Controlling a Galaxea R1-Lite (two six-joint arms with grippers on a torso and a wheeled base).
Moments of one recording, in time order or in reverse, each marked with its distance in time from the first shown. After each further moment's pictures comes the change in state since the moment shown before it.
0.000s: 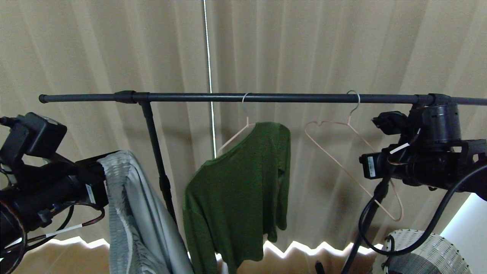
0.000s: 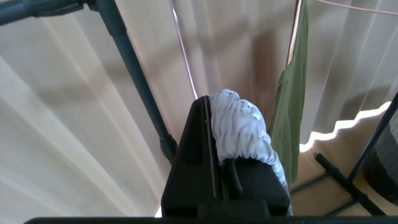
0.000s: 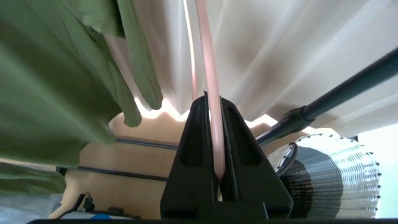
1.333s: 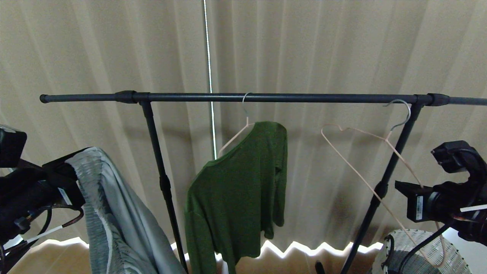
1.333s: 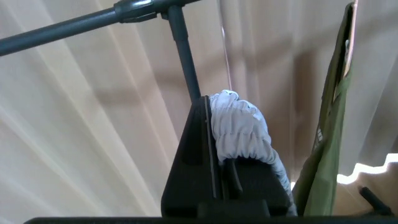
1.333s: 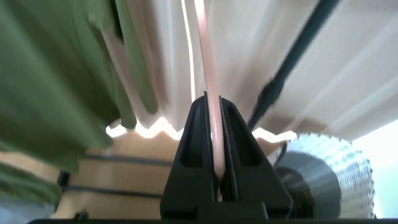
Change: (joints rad) left arm 0.140 -0.020 0.137 -0.247 0.000 0.003; right arm 0.000 -0.329 0.481 -0.298 -0.004 -0.004
